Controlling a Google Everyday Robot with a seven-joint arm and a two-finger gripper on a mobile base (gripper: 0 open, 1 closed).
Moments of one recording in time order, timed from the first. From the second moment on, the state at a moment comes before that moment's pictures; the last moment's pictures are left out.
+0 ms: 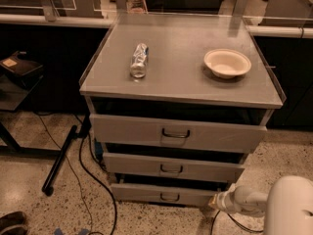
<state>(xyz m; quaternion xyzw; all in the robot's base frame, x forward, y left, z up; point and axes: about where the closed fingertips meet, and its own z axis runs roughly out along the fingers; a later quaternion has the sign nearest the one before) 0.525 -0.288 0.174 0.24 0.94 0.21 0.11</state>
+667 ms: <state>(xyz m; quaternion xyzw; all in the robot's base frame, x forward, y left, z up) 0.570 -0.295 0.161 0.30 0.92 0.20 0.16</state>
